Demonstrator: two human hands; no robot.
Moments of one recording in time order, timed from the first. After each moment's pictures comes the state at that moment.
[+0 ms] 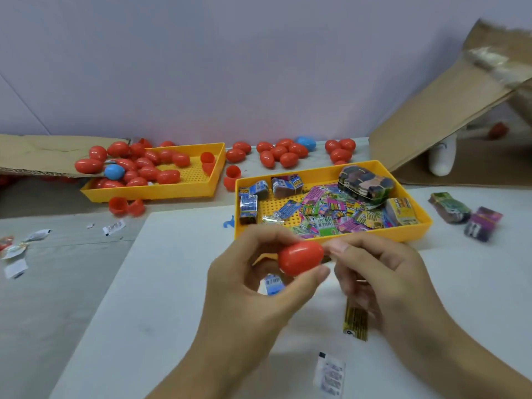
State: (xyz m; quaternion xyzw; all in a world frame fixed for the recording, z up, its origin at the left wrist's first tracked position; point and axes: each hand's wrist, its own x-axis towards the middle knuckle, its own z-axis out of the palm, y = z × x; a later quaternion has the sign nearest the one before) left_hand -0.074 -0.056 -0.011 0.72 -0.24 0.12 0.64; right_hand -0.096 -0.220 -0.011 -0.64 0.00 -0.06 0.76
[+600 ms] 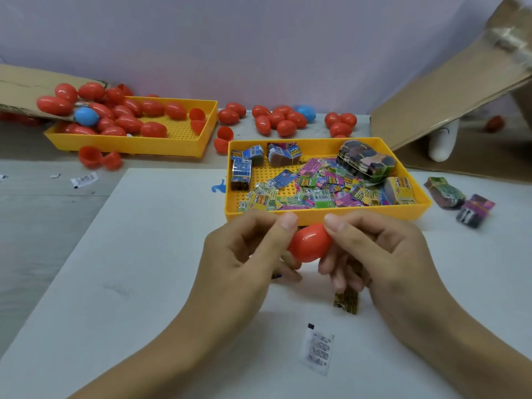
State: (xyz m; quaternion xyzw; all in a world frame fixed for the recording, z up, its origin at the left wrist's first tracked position) left_hand -0.077 -0.056 -0.021 0.67 -0.11 -0.03 0.73; right_hand -0.096 -0.223 -0.014 -0.68 -0.04 -0.05 0.73
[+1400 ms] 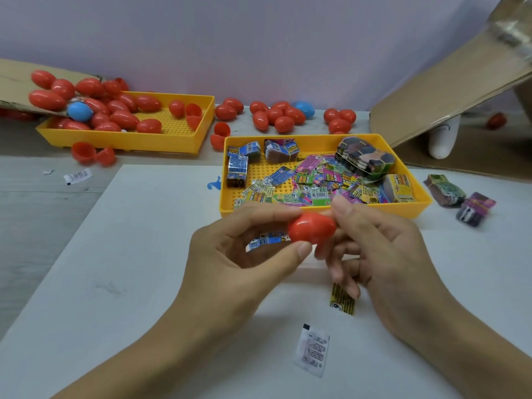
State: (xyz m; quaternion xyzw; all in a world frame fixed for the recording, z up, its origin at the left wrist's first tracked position) left_hand -0.074 -0.054 -0.028 0.65 -0.19 0.02 0.74; right_hand -0.092 -0.225 -0.017 -0.68 -0.01 -0.03 0.73
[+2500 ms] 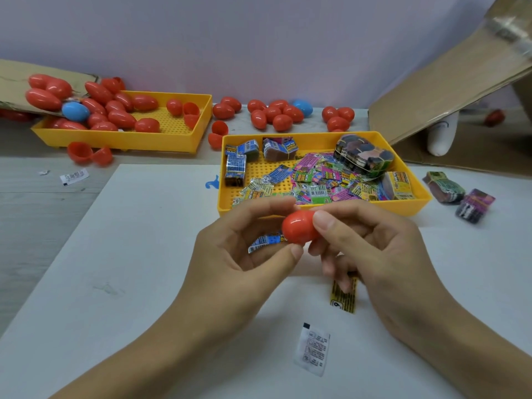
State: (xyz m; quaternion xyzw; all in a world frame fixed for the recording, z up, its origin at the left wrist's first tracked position) left_hand -0.074 -0.054 -0.030 0.65 -0.19 -0.02 0.73; right_hand -0.095 -0.222 -0.017 -0.68 -0.03 -0.06 0.73
